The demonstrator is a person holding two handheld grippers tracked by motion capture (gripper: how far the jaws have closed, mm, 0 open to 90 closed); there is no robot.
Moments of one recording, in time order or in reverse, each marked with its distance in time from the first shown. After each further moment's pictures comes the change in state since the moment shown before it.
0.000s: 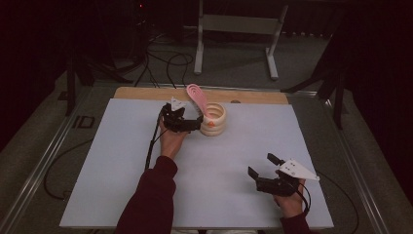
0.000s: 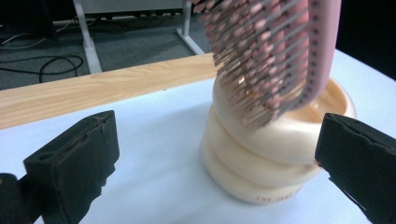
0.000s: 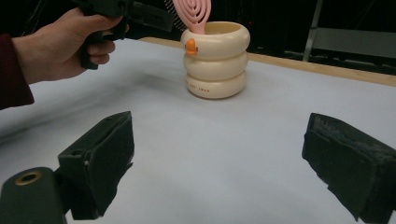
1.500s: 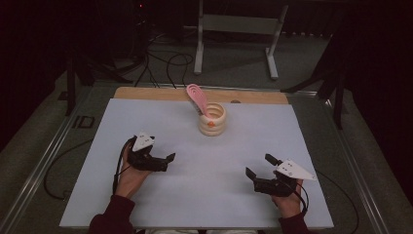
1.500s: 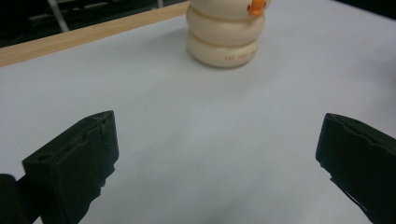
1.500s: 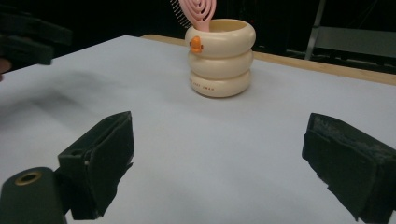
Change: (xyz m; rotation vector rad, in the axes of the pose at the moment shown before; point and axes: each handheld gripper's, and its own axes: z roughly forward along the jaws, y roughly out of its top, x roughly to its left) left arm 0.018 -0.080 -0.136 0.060 -0.085 0.156; right arm 0.005 0.000 0.004 0.010 0.001 -0.010
